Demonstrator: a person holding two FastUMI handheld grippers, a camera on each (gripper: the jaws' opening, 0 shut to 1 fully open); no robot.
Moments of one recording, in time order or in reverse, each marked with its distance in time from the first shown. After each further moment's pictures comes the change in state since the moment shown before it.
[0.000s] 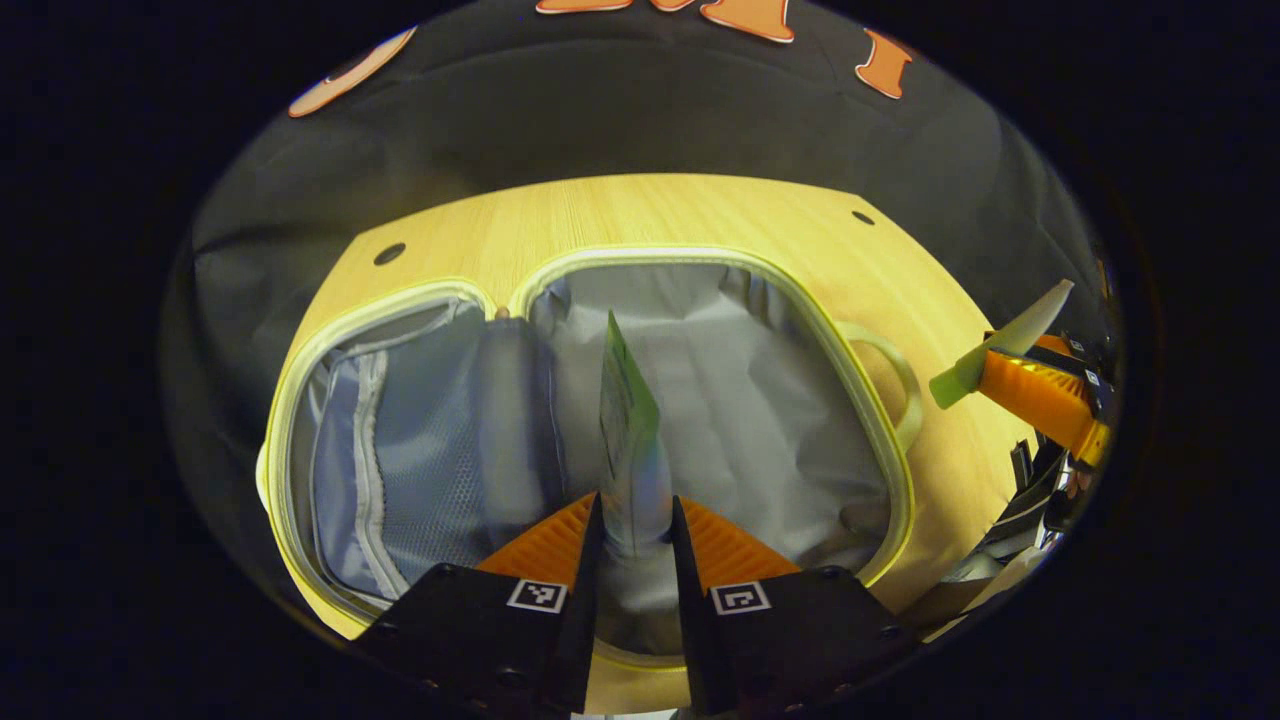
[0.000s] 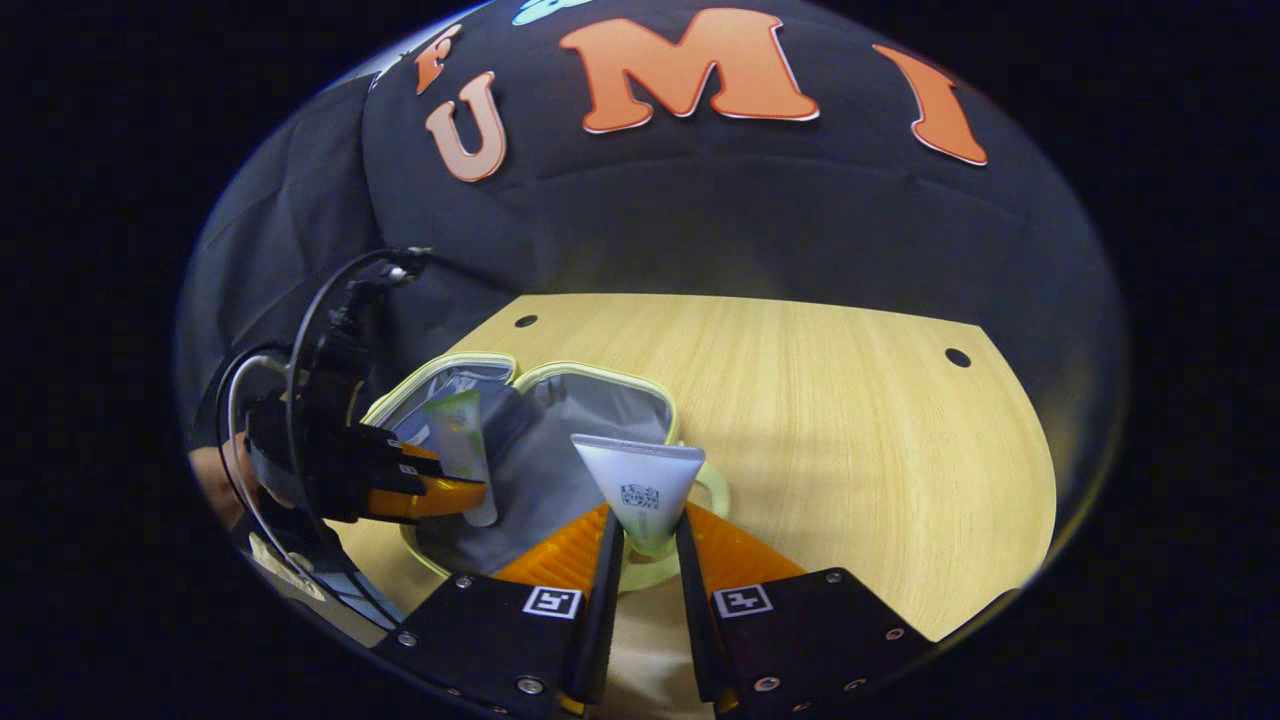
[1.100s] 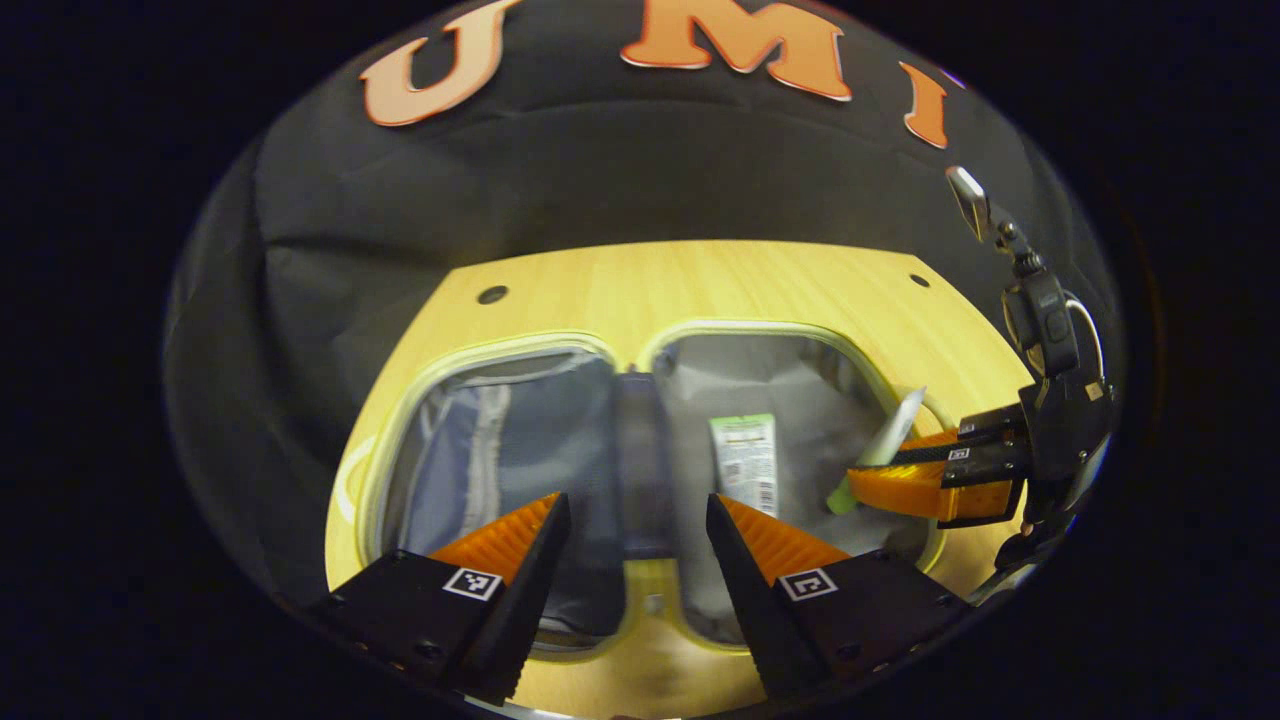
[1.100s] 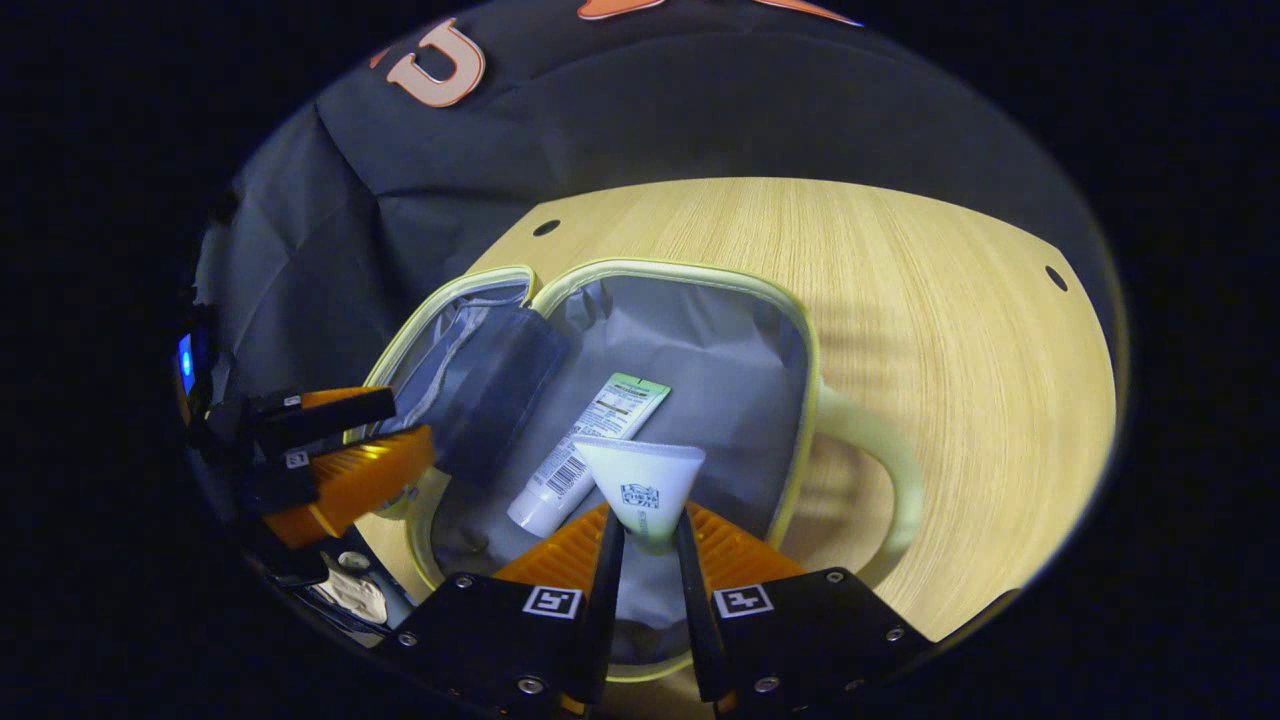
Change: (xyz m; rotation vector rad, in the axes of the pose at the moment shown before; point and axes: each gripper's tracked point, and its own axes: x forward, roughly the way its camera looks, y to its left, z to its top) left arm -0.094 0.061 0.037 -0.101 -0.258 0.214; right arm 0.092 0.059 -0.048 0.099 0.333 0.111
